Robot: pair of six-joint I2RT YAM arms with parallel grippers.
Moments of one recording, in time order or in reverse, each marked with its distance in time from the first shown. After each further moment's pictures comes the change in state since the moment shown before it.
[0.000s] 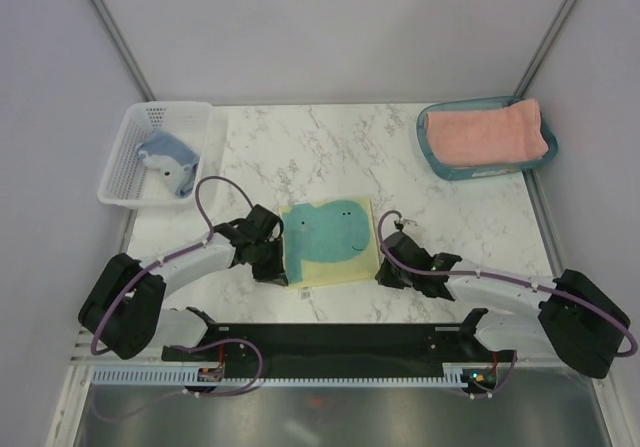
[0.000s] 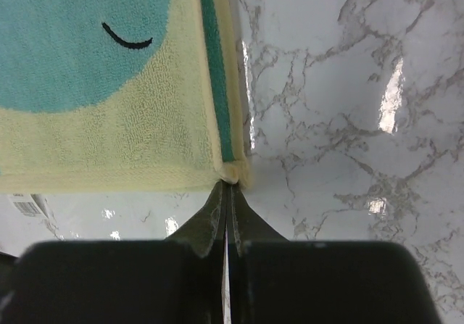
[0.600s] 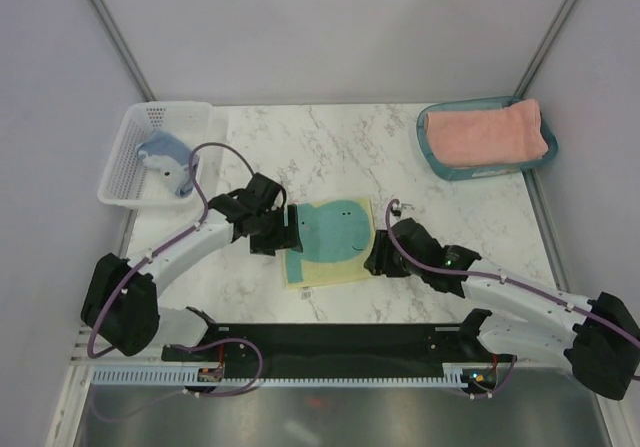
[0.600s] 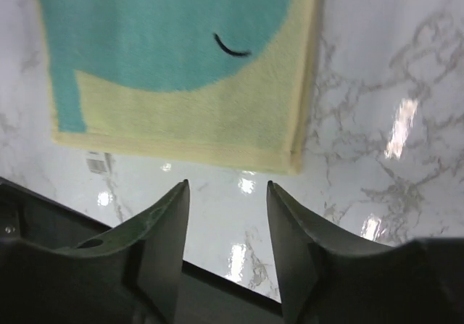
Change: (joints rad) left arm 0.018 0.018 0.247 -0.172 -0.083 0.040; right arm -0.006 -0.170 0.061 -0.103 -0.060 -0.120
